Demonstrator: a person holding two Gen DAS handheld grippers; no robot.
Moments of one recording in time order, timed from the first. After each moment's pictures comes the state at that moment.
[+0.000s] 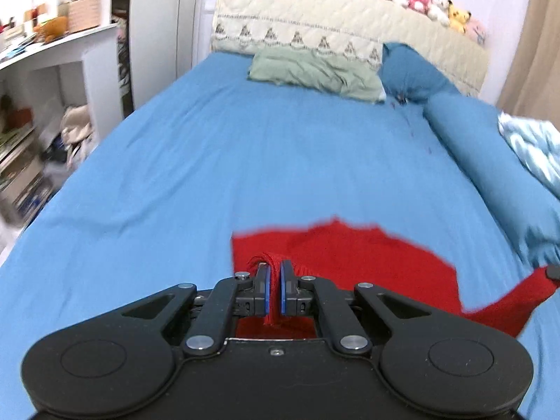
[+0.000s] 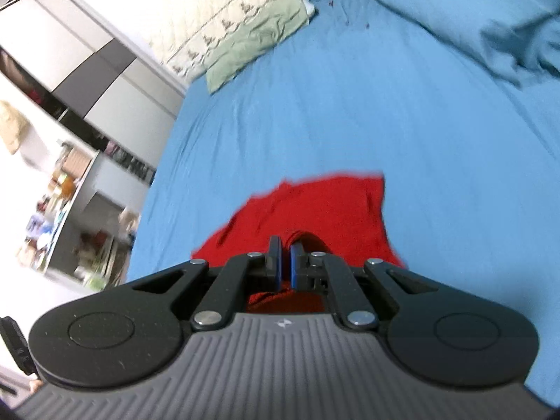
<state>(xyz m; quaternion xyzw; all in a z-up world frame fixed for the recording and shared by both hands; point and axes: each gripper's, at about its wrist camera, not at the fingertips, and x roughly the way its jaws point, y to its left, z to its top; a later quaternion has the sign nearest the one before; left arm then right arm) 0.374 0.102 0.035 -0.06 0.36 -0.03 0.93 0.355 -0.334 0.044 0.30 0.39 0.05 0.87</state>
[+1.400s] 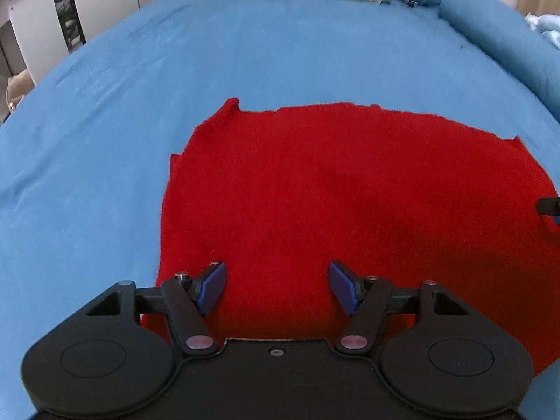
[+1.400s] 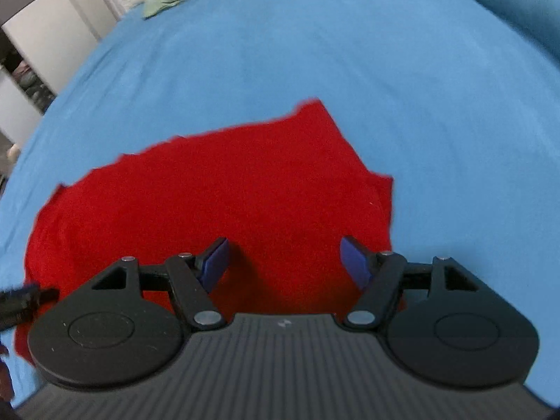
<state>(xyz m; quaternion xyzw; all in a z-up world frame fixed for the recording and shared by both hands) 0.472 0.055 -0.160 0.02 0.45 -0.04 0.89 0.495 -0.271 -0.164 0.15 0.47 -0.02 0.87</state>
